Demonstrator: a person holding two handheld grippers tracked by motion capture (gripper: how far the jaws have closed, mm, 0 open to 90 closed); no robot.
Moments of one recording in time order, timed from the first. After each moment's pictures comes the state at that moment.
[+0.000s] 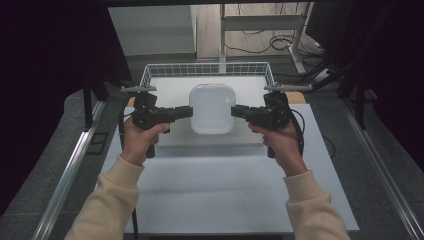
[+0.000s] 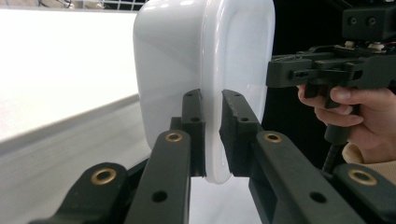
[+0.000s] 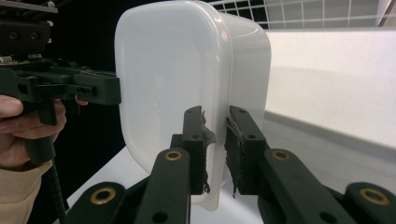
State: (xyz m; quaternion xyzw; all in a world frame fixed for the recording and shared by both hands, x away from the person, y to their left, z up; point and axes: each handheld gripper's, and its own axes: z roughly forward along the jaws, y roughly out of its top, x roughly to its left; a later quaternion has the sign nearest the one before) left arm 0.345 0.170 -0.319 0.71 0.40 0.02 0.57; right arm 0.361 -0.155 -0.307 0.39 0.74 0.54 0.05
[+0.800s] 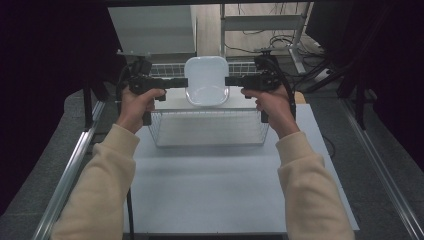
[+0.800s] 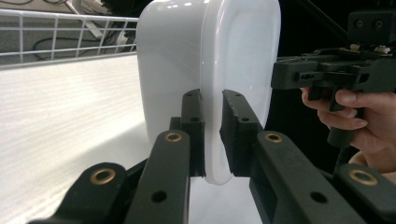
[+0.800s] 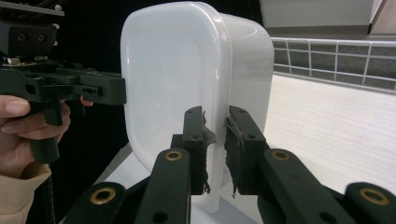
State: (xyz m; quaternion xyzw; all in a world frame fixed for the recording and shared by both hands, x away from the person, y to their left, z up) left arm 0.417 0.192 -0.292 0.70 0.43 -0.02 0.57; right arm 0.428 -0.131 -0.262 0.41 0.75 0.52 0.04
